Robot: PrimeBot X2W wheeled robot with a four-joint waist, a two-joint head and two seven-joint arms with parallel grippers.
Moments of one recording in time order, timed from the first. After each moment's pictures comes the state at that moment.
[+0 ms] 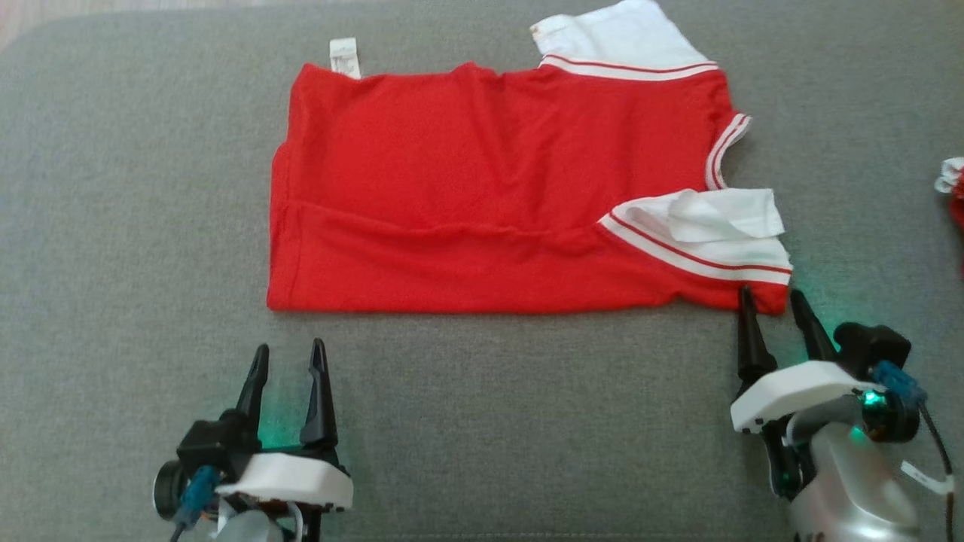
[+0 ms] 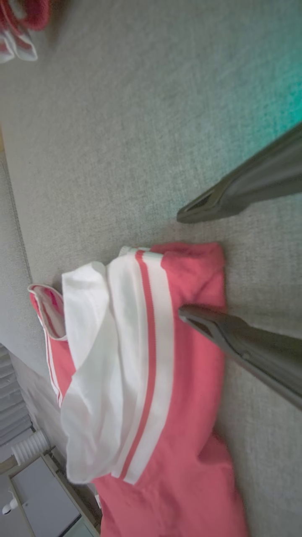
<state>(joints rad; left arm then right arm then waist) -0.10 0.04 -0.17 0.41 -0.30 -0.01 -0.26 -0.32 -0.05 -0.06 0.78 0.18 0.13 -0.27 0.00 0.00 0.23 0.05</state>
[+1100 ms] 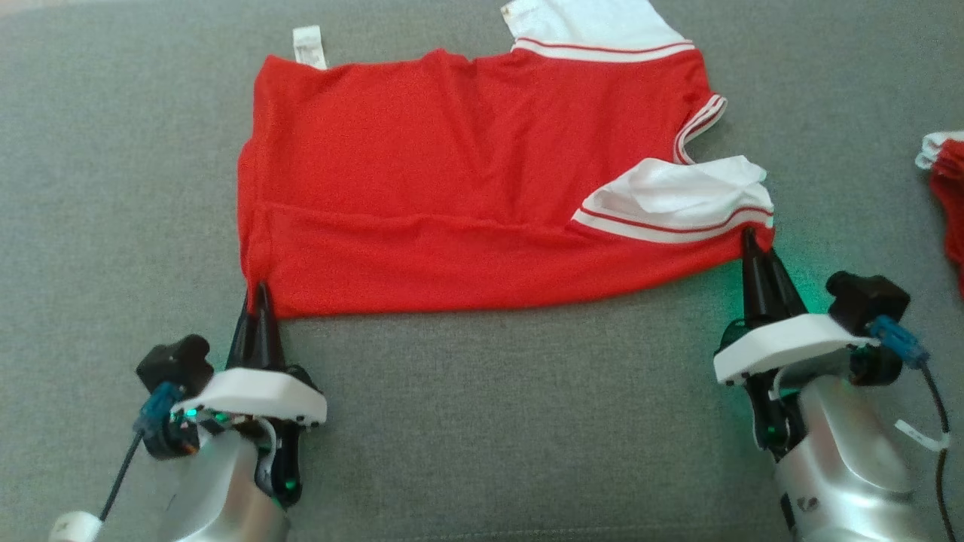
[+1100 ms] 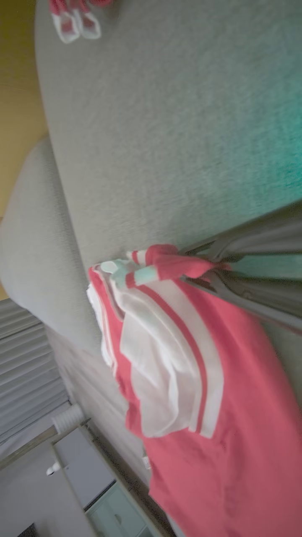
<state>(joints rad) -0.38 0.04 -0.11 0.75 -0.45 -0.12 -0.26 -0.37 -0.06 0.05 0.67 0.28 0.13 -0.26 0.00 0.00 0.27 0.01</state>
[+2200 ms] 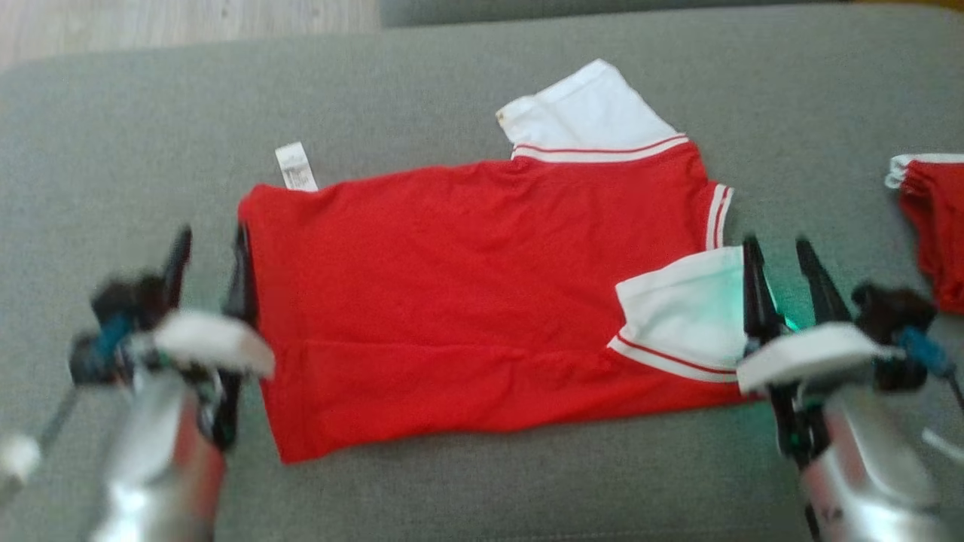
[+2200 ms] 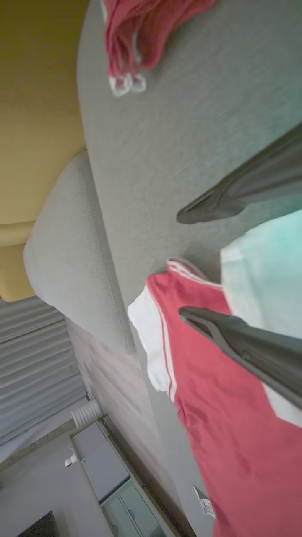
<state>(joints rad) -0.45 0.13 -0.07 0.72 -0.30 -0.12 -0.23 -0.30 -0.11 0.06 0.59 0.34 0.13 -0.25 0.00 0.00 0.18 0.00</state>
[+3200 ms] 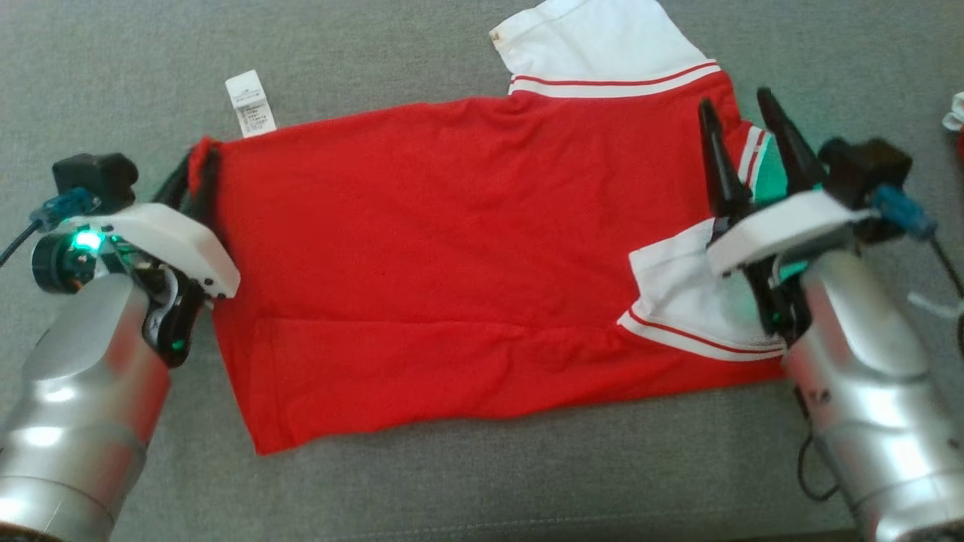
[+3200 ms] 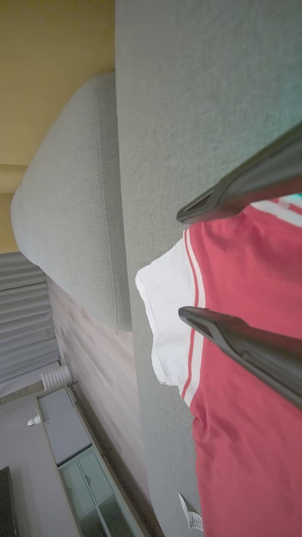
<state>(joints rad) -0.80 0.36 -0.62 0.89 -0.80 -0.13 -0.04 -0.63 -0.15 0.25 0.67 0.33 0.13 -0.25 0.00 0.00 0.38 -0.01</state>
